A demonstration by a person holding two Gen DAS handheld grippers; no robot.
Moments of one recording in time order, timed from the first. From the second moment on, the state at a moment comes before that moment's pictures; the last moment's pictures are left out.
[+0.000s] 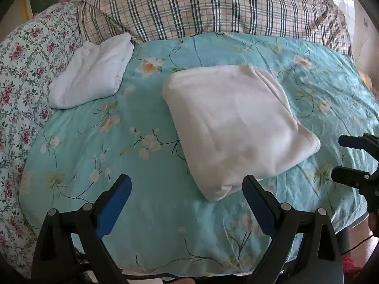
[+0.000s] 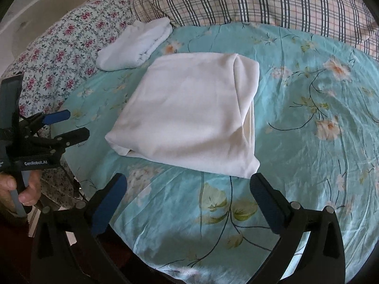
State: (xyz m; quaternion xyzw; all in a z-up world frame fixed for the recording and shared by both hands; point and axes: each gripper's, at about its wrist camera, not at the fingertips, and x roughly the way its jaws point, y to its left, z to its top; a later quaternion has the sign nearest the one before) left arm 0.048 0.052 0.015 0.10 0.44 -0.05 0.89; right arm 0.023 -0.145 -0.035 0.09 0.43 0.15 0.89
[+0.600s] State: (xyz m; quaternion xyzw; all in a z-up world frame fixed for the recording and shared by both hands) left arm 0.060 0.052 0.022 0.09 0.44 -0.05 0.89; right arm 0.051 -0.150 -0.021 0.08 0.42 0.15 0.89
